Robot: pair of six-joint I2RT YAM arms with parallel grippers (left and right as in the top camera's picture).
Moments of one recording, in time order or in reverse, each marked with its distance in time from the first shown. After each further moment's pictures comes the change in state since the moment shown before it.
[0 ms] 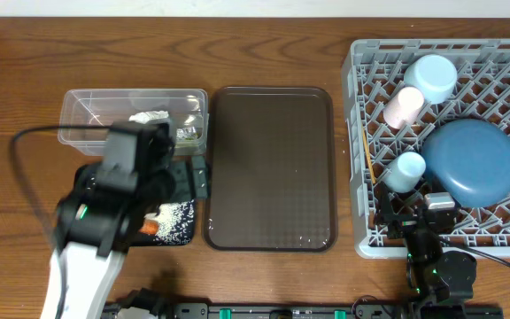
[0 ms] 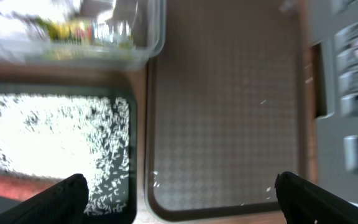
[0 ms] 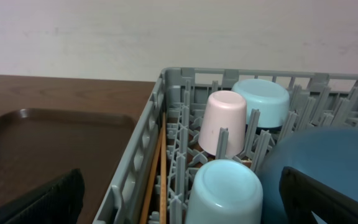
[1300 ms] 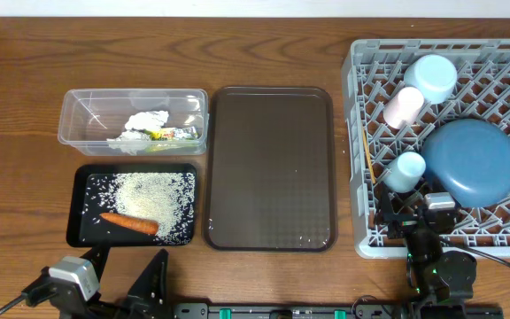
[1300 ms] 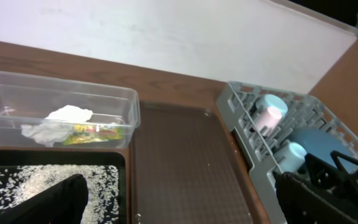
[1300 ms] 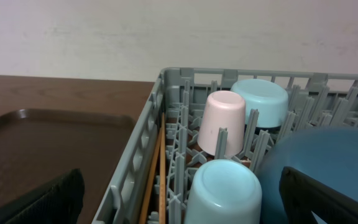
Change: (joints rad) left arm 0.032 -0.780 0.000 -0.098 0.000 0.000; right arm 0.000 0.000 0.000 0.000 0.003 0.000
